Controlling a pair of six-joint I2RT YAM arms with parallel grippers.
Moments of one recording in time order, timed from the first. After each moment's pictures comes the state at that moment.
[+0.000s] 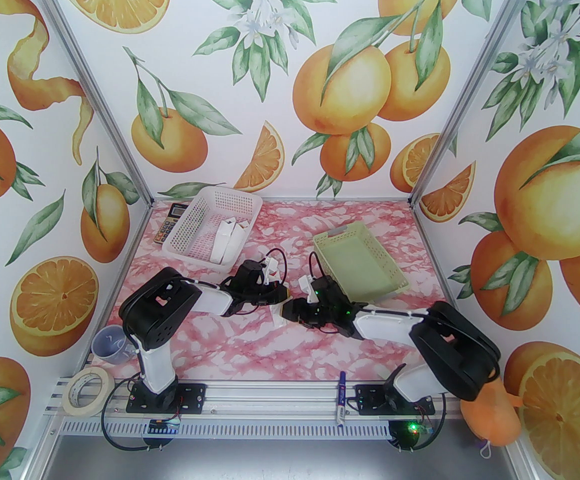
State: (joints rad) left arm -0.65 1.88 0.74 0.48 0.50 -0.78; right arm 0.69 1.55 0.51 0.28 -0.50 0.97
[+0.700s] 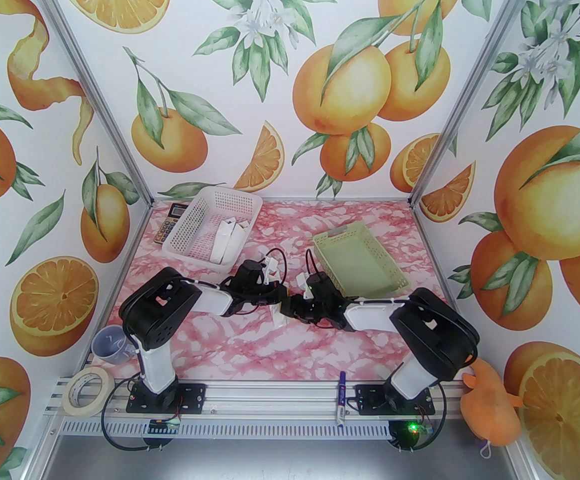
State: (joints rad) left arm -0.65 1.88 0.74 0.48 0.50 -0.78; right arm 0.67 1.65 0.58 0.26 -0.46 0.93
